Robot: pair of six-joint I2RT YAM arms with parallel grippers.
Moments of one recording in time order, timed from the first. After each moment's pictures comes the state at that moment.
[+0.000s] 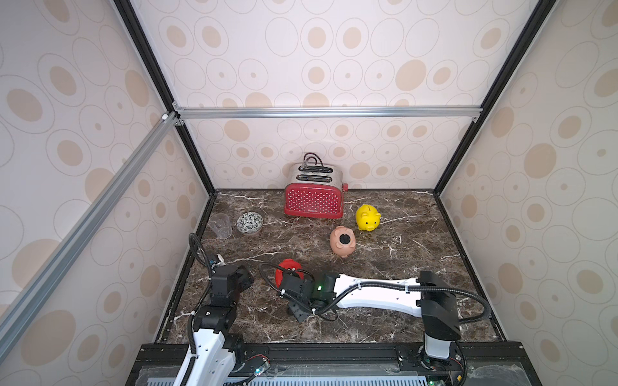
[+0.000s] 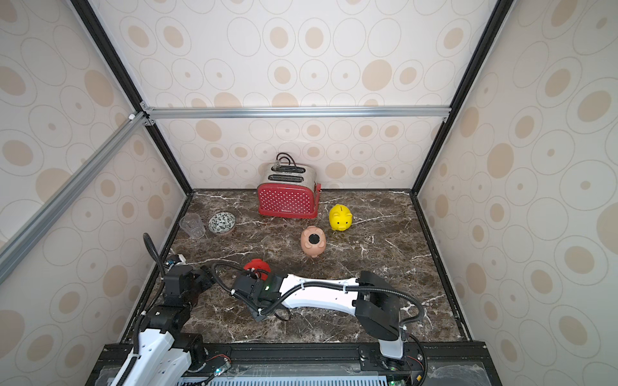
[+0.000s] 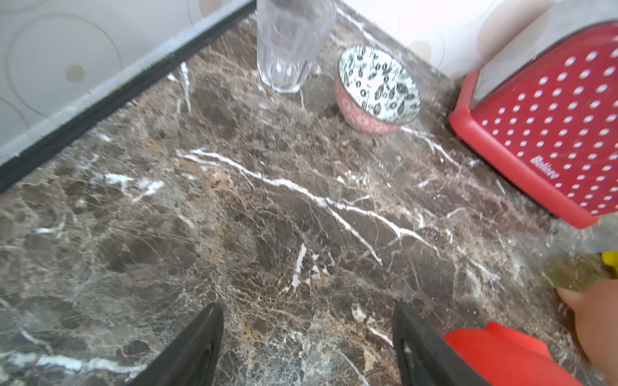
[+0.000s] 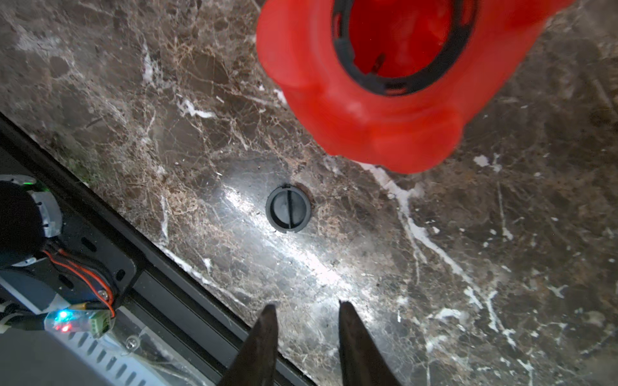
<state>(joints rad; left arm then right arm) -0.07 0.54 0.35 -0.44 -0.27 -0.58 1.32 1.91 1.52 -0.85 0.14 0.62</state>
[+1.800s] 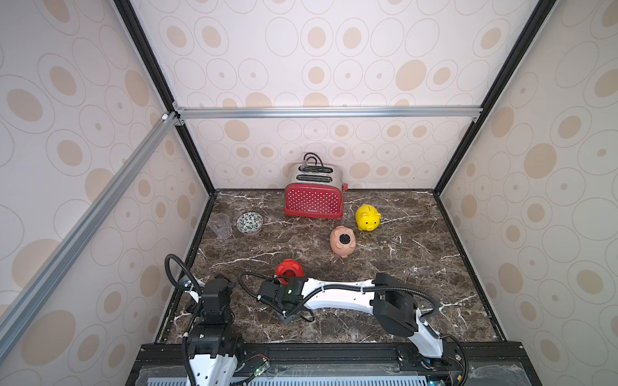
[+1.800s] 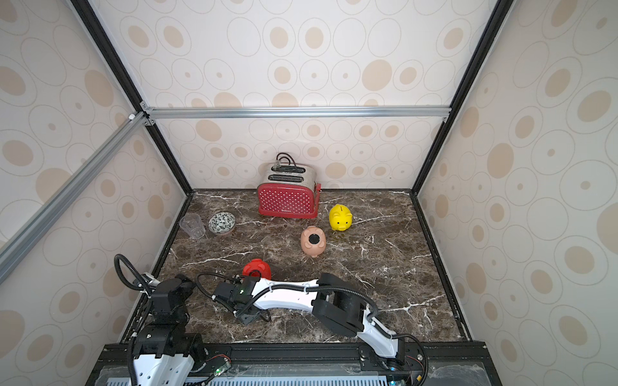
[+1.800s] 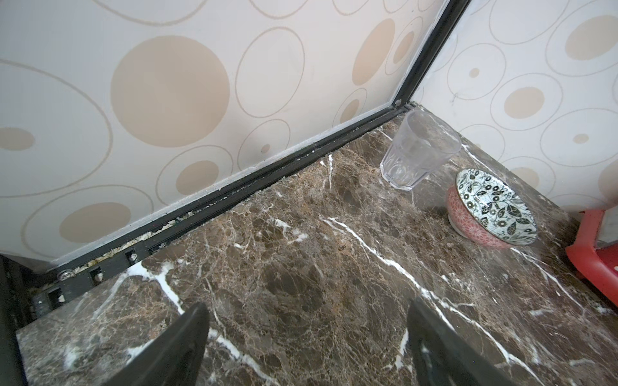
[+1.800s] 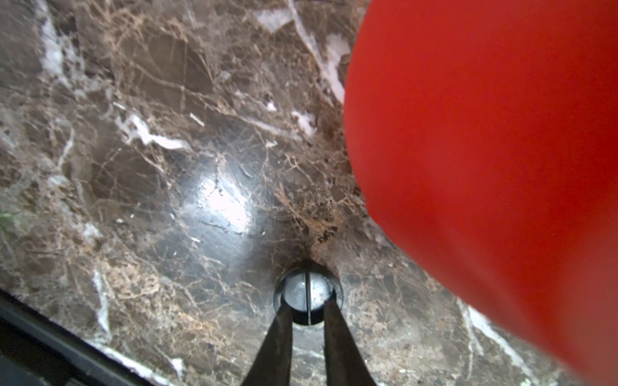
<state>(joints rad) 0.02 0.28 0.31 -0.60 -0.63 -0.63 1.32 2.20 1.76 -0.92 0.17 0.57</state>
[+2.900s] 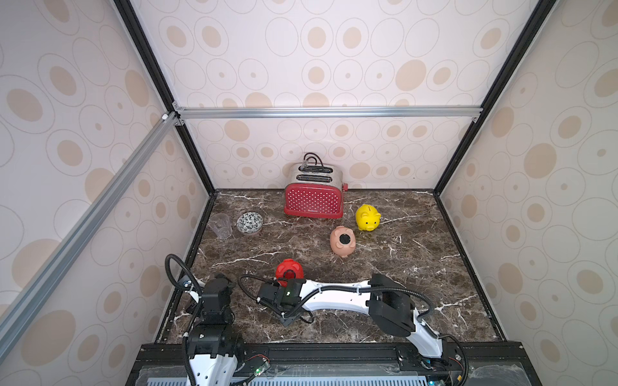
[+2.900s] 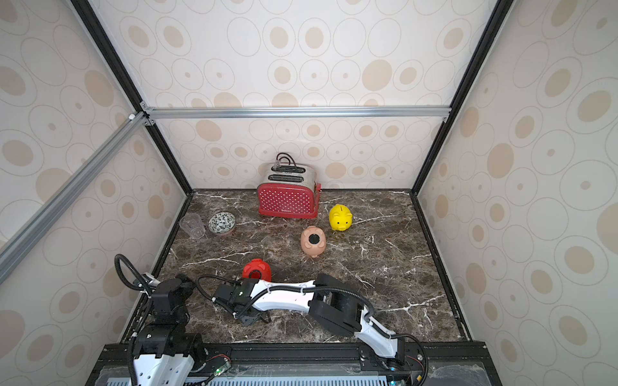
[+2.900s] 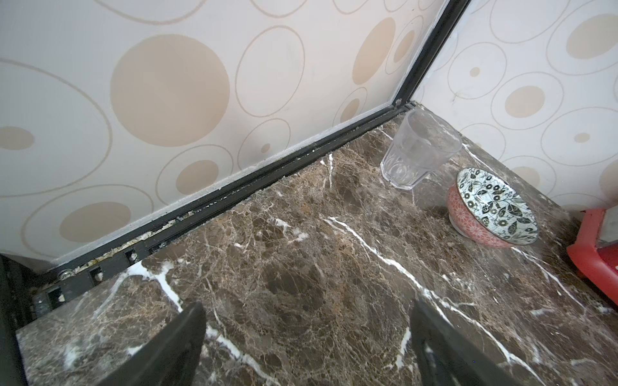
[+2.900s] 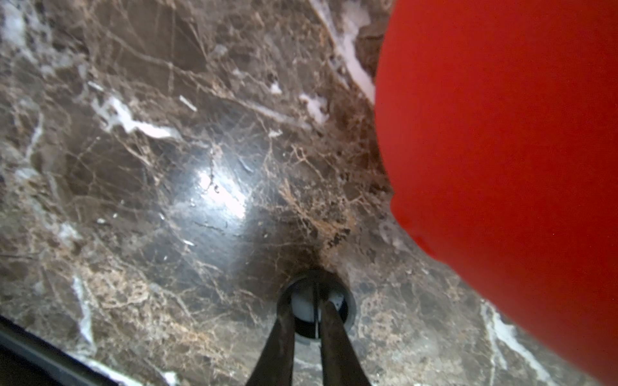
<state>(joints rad) 0.02 0.28 0.31 -0.60 -0.63 -0.63 1.32 2.22 1.76 -0.92 0.16 0.57</state>
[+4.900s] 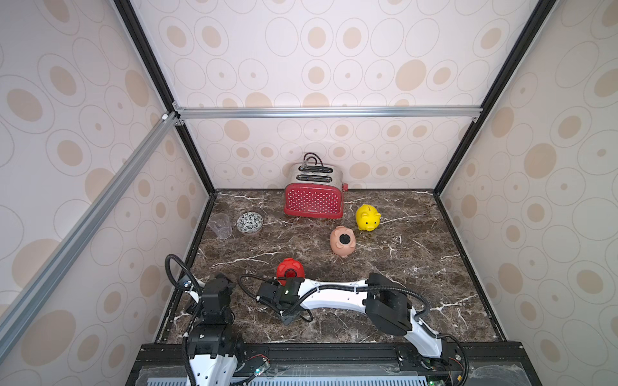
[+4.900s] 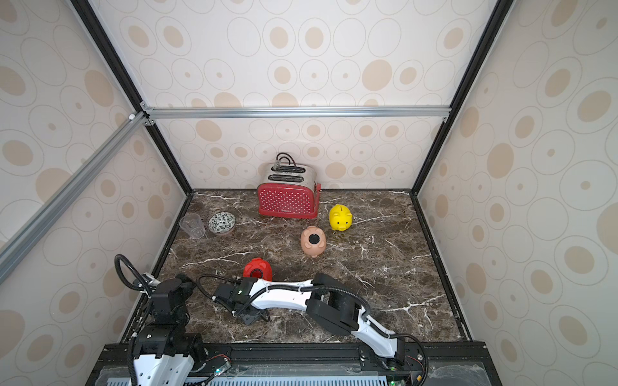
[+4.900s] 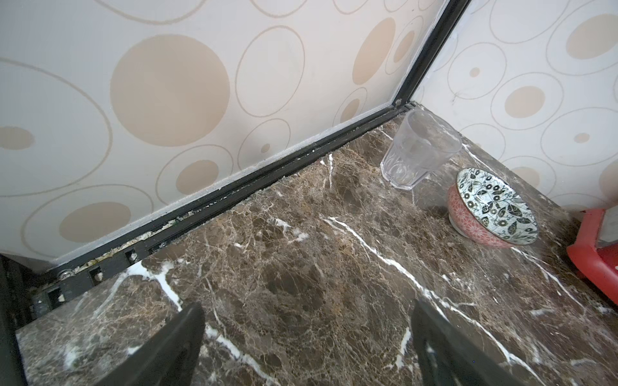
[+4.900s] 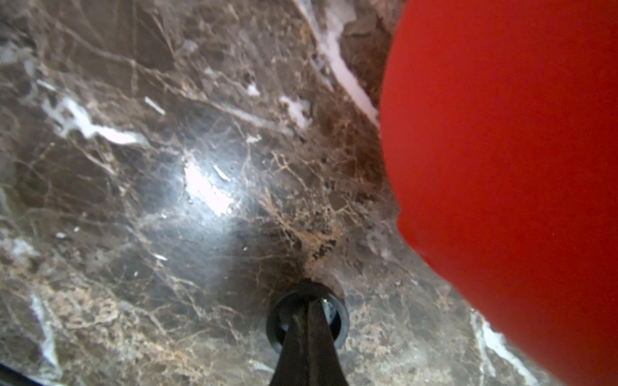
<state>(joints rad) 0.02 0.27 0.31 -0.60 -0.63 -0.63 1.31 2.25 1.79 -0.95 0.17 0.56</state>
